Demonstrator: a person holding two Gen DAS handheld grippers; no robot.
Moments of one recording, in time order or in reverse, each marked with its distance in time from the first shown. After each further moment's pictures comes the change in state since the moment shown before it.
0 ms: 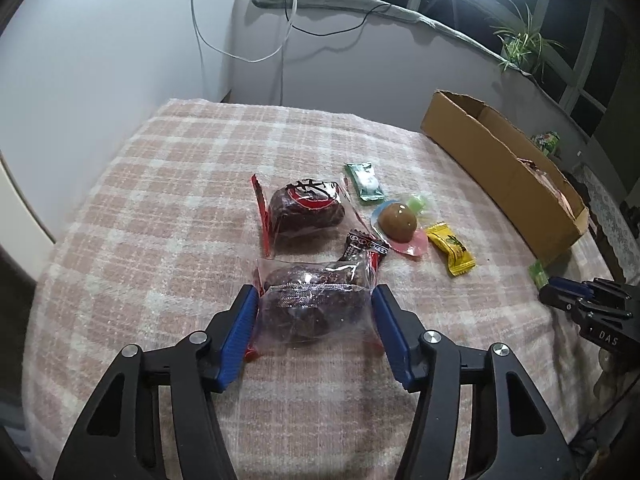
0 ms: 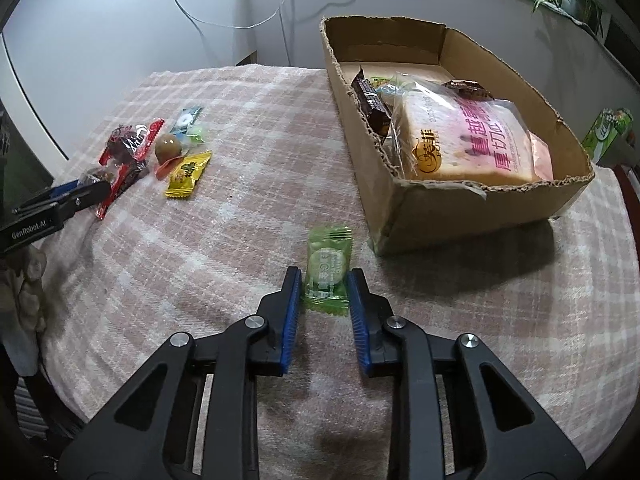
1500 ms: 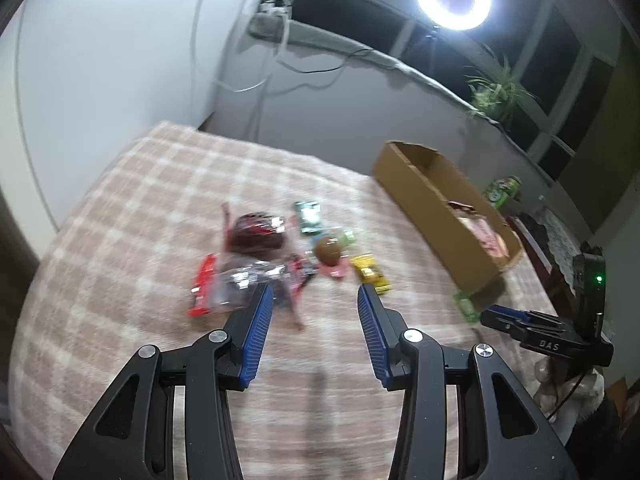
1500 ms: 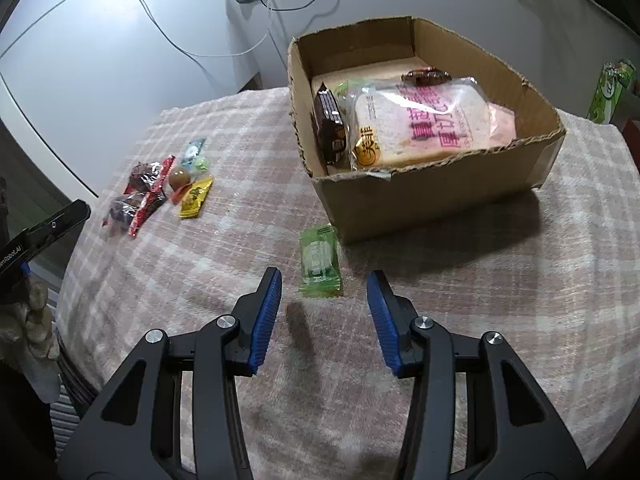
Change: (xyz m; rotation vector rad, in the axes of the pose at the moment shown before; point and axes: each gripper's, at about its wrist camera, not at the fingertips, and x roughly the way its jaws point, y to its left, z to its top) left arm -0.048 -0.007 0.001 -0.114 -0.097 -0.128; right arm -0.019 -0.046 -0.009 0.126 -0.025 0.140
